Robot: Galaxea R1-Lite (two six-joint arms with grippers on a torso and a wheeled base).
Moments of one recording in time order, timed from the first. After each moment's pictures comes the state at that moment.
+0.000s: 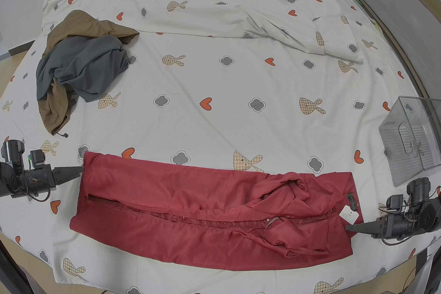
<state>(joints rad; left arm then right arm) 0.52 1.97 -0.75 -0.40 -1.21 0.06 -0.26 1.92 -0.16 -0.69 1.28 -0.03</state>
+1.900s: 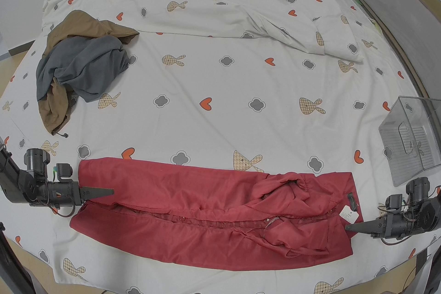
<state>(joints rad) 0.33 2.02 -0.67 -0.40 -1.12 0.14 -0.26 1.93 -0.17 -0.69 1.28 -0.02</state>
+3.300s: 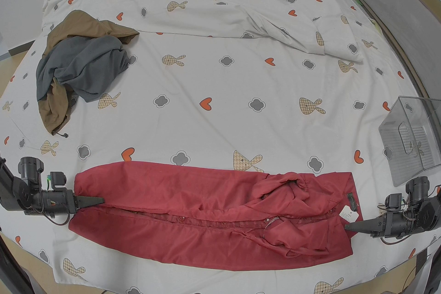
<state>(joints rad) 0.38 1.98 -0.58 -0.40 -1.12 0.16 -0.25 1.93 -0.18 -0.69 1.28 0.01</state>
